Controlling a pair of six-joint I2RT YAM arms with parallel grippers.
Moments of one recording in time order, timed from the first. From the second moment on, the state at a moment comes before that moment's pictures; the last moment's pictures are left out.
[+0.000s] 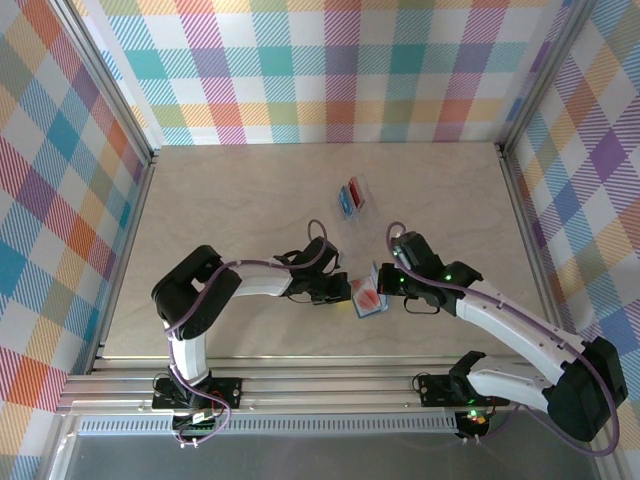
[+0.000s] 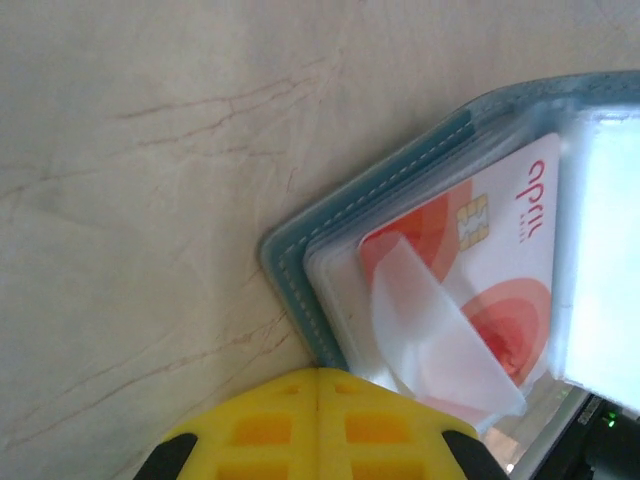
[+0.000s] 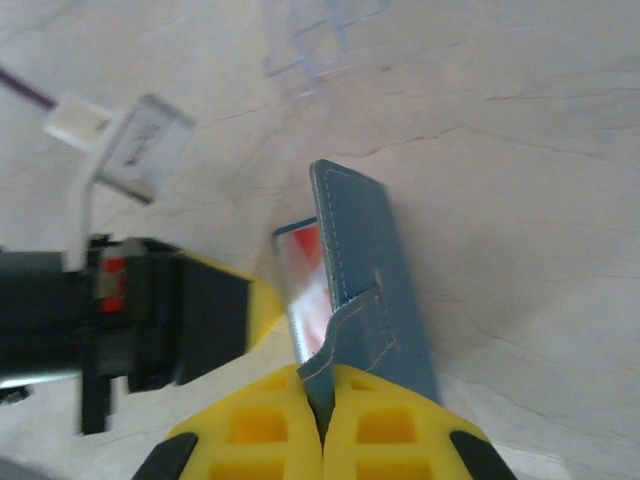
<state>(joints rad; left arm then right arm) -0.81 1.87 0.95 -0.04 0.42 -0.85 0.69 1.08 0.76 -0.60 -0.01 0.68</state>
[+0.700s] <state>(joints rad) -0.79 1.61 0.82 -0.16 0.27 -0.90 0.69 1.34 0.67 -0.27 -0.35 0.69</state>
